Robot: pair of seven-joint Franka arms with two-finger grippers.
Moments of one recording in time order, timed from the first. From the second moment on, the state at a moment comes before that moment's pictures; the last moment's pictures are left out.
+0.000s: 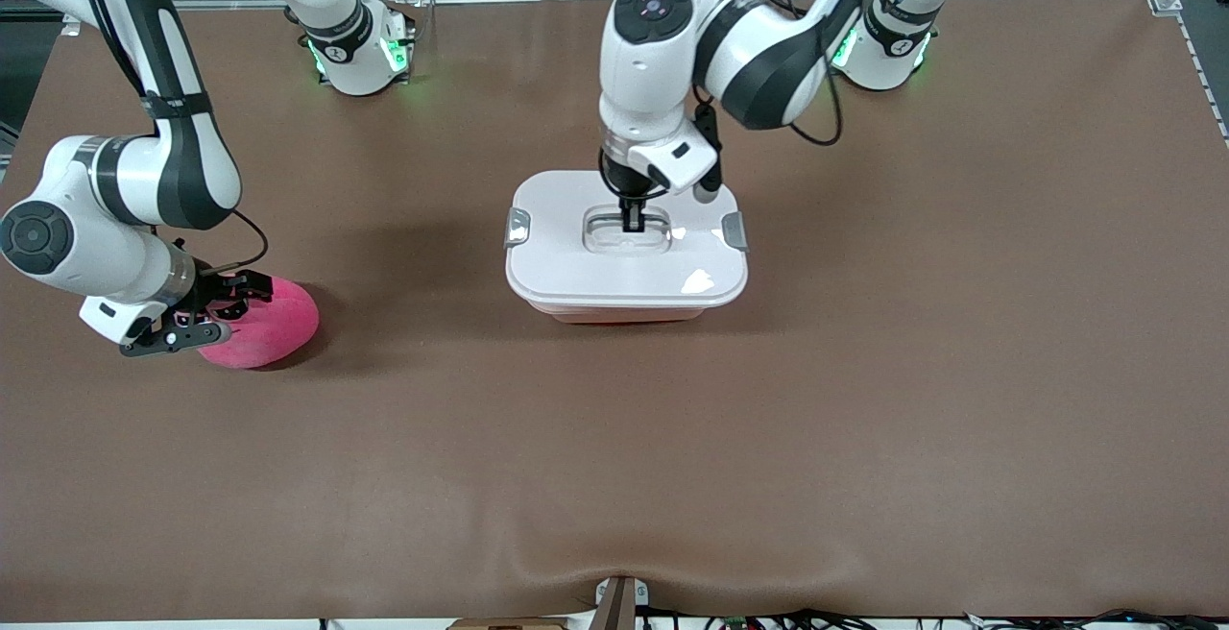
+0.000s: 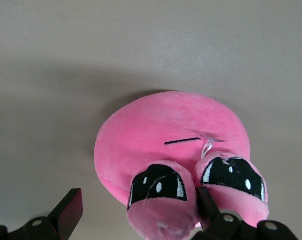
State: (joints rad) left arm -0.82 0.35 0.04 -1.55 0.01 2.04 -2.38; right arm 0.00 0.26 -0.08 -1.97 -0.06 2.12 -0.23
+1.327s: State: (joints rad) left arm -0.28 0.27 0.04 -1.57 -0.13 1.66 -1.69; right arm -0.01 0.27 -0.07 -1.95 -0.06 2.11 -0.45
